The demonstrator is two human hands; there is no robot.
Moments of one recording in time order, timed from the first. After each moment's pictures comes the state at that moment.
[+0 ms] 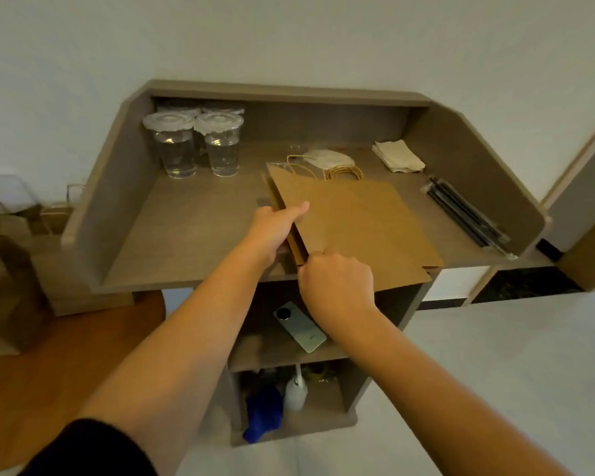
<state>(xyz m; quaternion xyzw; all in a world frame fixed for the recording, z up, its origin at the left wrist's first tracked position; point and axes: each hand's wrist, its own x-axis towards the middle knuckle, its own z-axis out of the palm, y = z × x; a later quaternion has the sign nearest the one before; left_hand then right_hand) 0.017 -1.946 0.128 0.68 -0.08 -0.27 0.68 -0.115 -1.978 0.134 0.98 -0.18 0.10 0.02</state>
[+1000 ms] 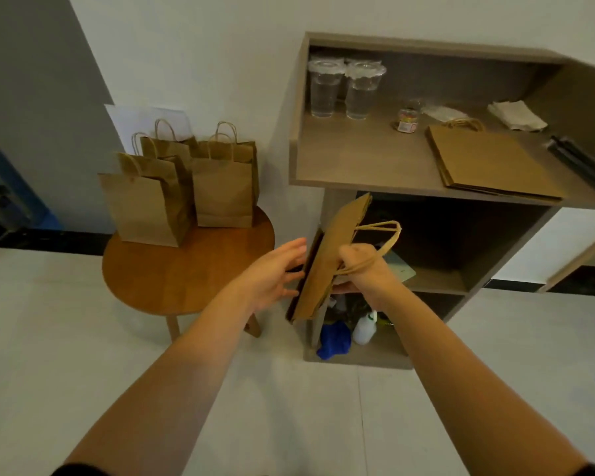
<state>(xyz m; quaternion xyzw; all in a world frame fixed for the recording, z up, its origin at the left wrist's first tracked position) -0.083 -1.611 0.046 0.62 -0.08 -0.41 0.66 -0.155 -1.756 0.073 0.71 -0.22 -0.03 -0.66</state>
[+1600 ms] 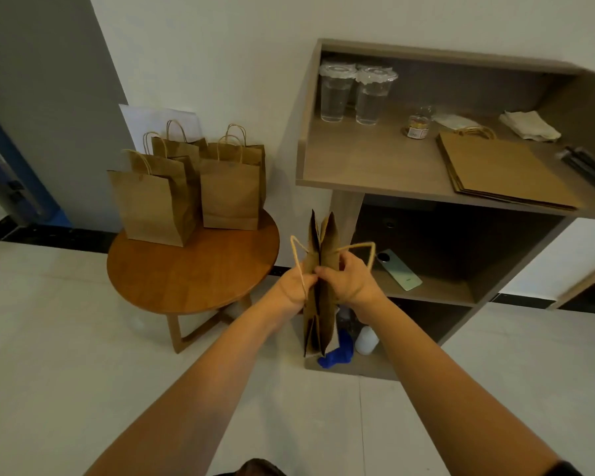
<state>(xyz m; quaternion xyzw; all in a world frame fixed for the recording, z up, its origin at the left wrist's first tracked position) -0.116 -1.628 0.029 0.69 -0.14 -0.31 0.64 -0.137 -1.755 0.024 0.80 -0.15 0.00 -0.58</state>
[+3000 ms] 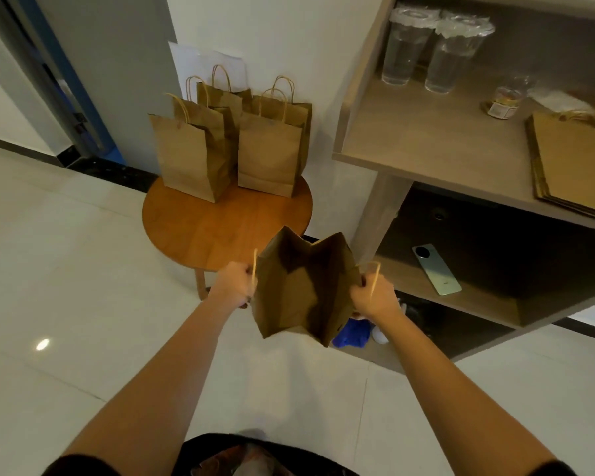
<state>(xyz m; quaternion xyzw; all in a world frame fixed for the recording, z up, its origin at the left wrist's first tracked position) -0.058 -1.564 -0.056 0.91 0.11 -0.18 0.35 -0.111 -1.793 -0.035 0.89 -0.18 -0.14 -0.40</state>
